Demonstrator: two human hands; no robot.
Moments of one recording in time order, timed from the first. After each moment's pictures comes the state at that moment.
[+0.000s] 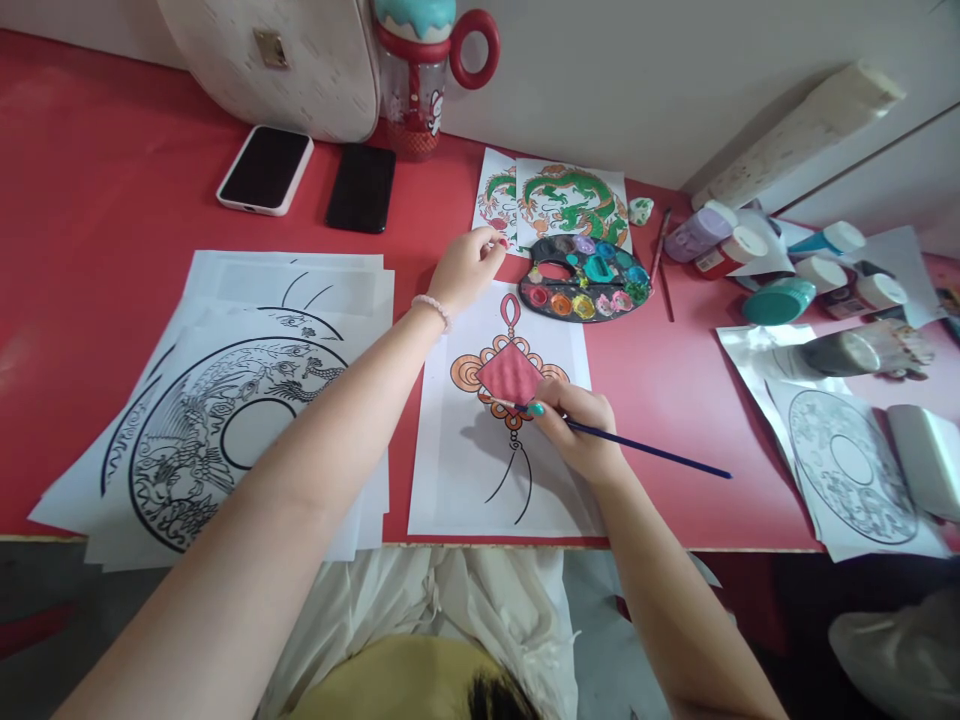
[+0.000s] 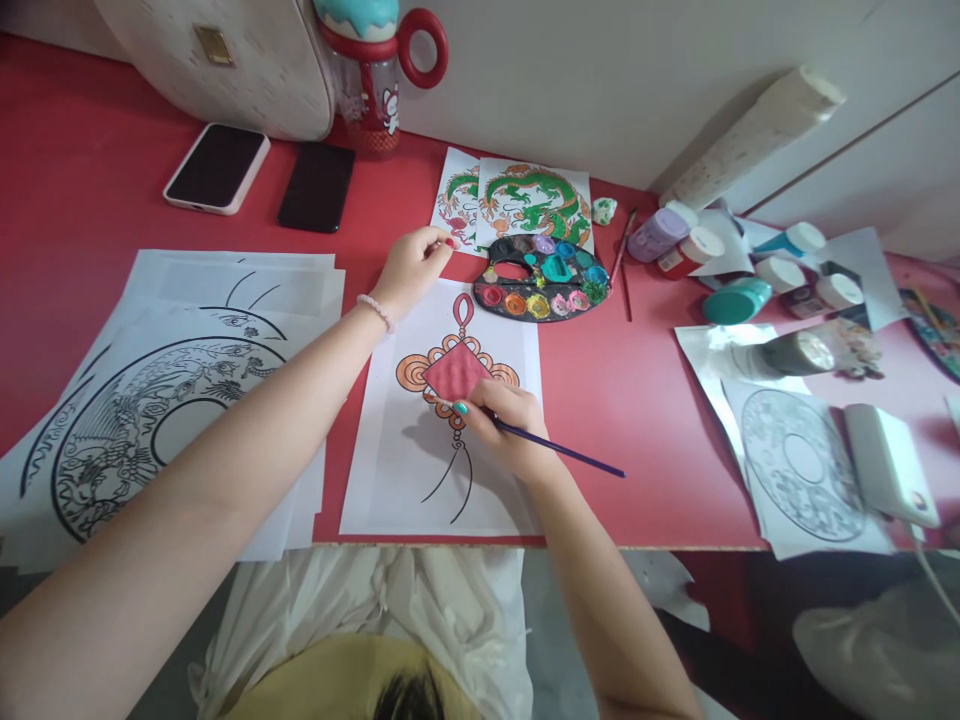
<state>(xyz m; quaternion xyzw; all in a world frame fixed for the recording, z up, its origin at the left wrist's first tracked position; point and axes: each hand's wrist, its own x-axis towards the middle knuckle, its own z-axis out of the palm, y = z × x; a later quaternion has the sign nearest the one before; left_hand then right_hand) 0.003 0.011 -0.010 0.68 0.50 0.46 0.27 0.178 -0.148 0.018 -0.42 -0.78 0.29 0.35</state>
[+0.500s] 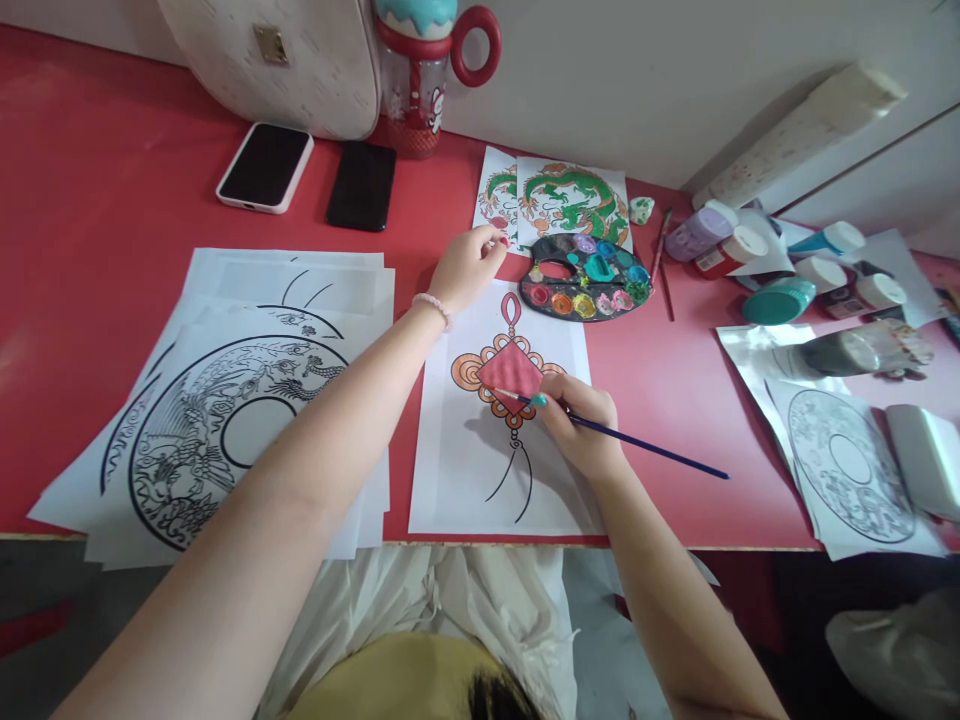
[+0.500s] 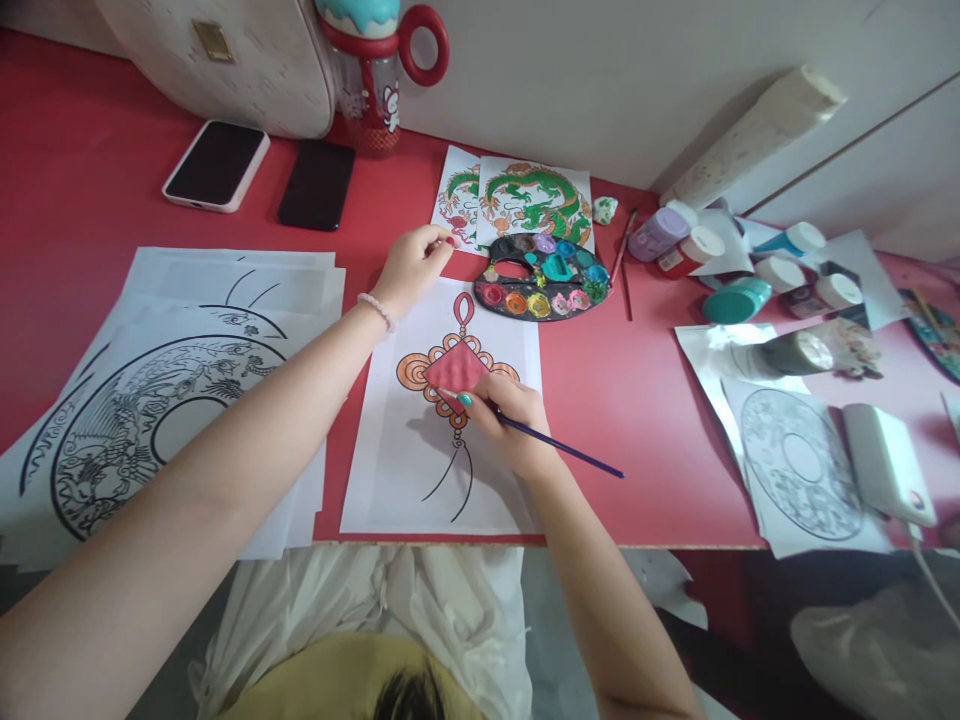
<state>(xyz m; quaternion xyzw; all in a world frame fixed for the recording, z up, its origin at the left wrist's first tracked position) 0.004 0.012 -0.012 0.68 0.50 0.47 0.26 0.175 -0.148 0.020 -0.46 -0.77 0.26 0.36</state>
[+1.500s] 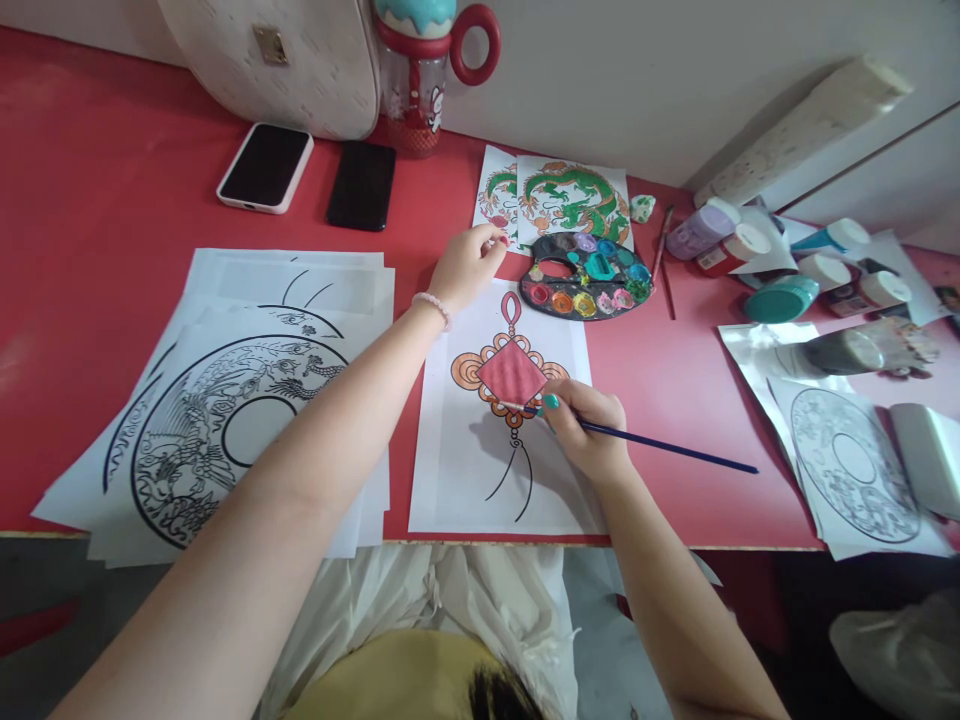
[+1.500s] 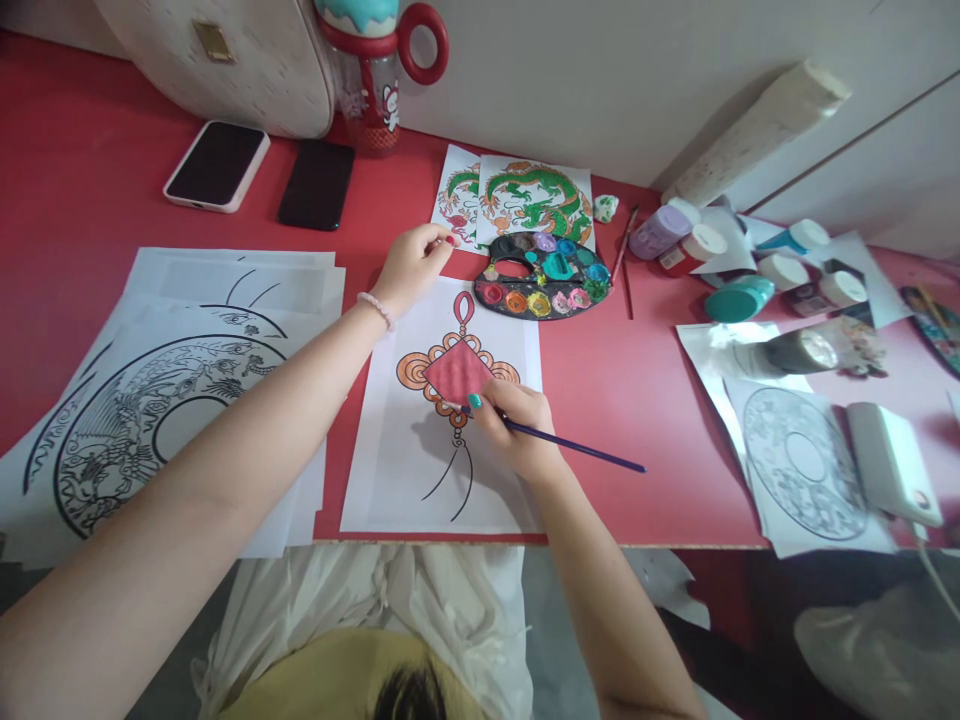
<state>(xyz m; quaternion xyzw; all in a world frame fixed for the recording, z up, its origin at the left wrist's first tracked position) 0.003 0.013 -0.011 0.68 0.50 0.46 0.27 0.181 -0.155 0.018 -0.46 -0.75 0.28 0.37</state>
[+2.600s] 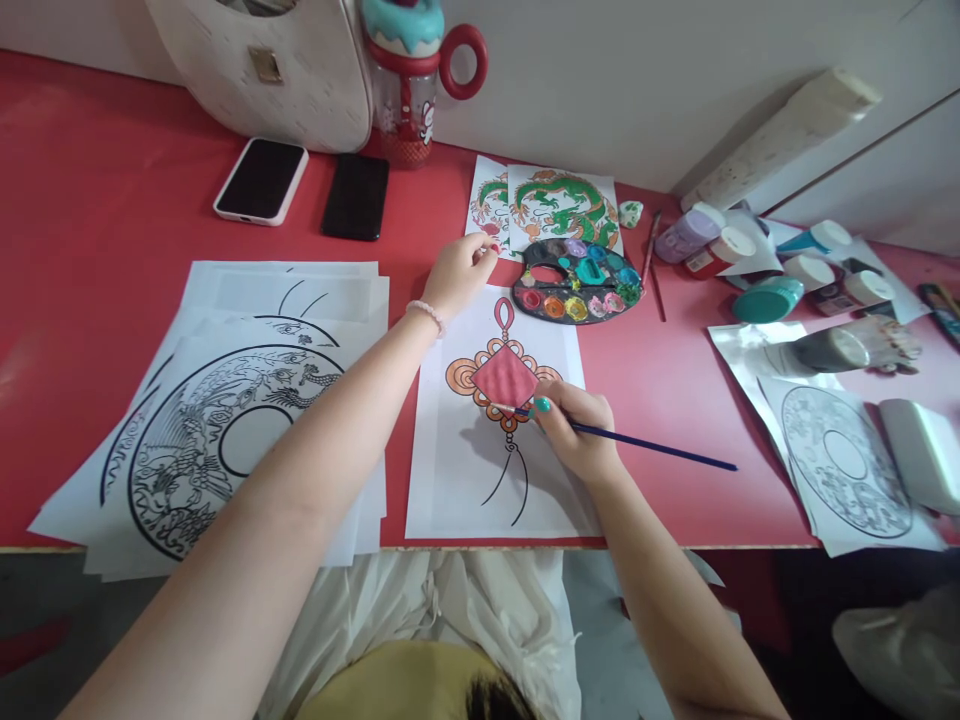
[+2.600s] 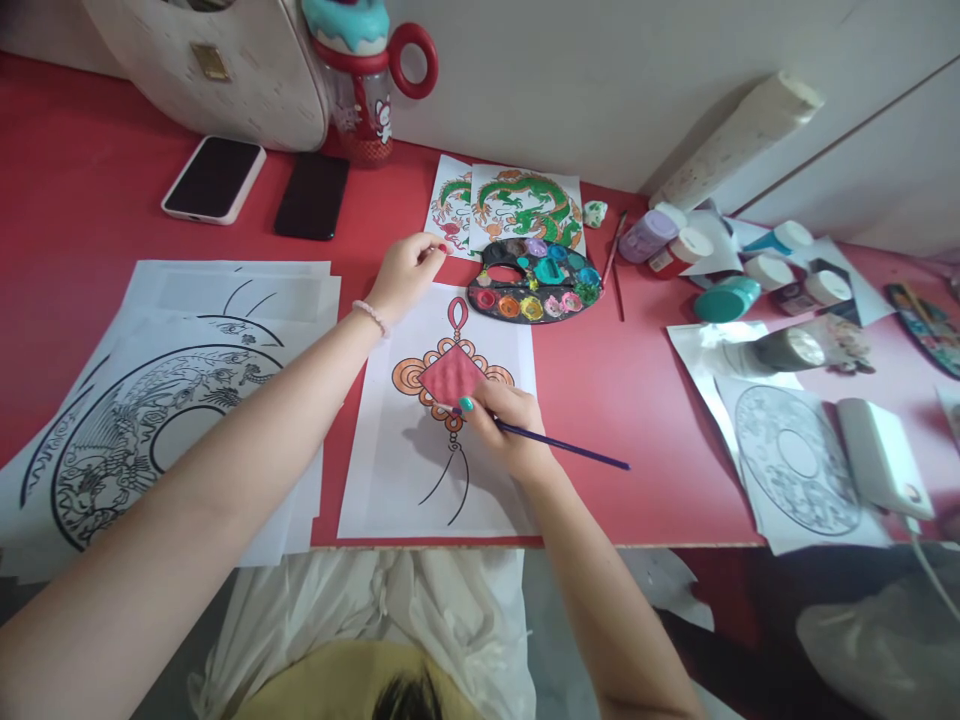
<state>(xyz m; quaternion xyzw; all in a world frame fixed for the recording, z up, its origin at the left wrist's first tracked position) 0.004 0.009 -0.005 0.67 0.50 0.47 0.27 0.179 -0.151 0.018 -0.43 -0.76 0.30 0.39</state>
